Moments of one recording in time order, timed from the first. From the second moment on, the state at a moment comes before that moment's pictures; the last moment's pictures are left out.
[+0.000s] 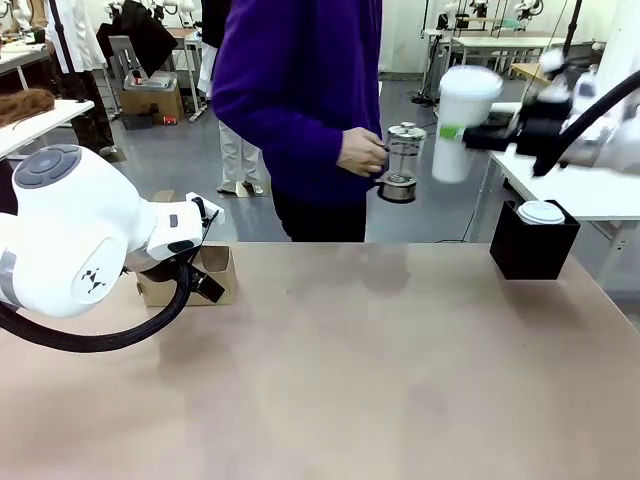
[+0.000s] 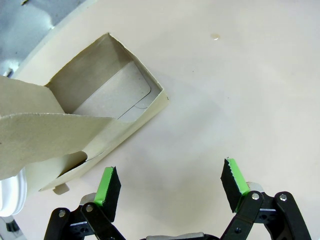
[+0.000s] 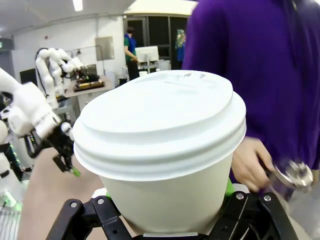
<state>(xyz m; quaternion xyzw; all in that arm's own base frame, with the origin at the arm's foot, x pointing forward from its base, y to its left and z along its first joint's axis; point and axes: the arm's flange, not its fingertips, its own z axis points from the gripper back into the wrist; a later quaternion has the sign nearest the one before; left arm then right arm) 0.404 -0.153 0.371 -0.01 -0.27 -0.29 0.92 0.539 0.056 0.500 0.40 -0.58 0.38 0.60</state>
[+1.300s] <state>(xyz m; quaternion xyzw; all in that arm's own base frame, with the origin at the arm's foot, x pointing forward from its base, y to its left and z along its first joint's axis) 0.404 -0.153 0.371 -0.01 -0.27 -0.29 0.92 0.496 0.080 0.588 0.43 -0.57 0.40 0.57</state>
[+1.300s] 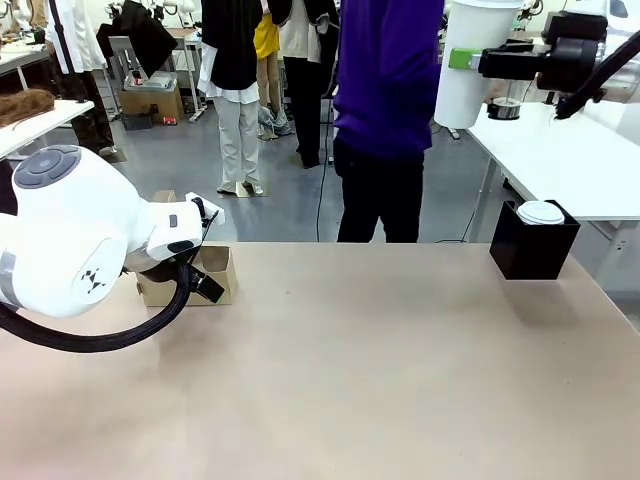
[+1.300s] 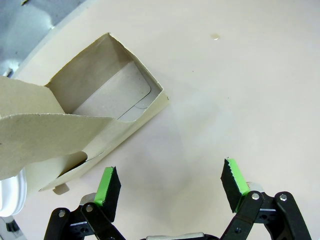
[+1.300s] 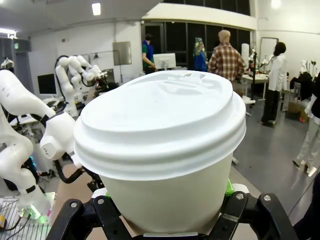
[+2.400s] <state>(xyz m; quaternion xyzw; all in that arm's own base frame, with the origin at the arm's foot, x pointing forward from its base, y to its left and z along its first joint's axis) 0.408 -0.139 0.491 -0.02 -0.24 -0.21 0.95 0.496 0.080 0.589 0.43 -0.57 0.40 0.57</state>
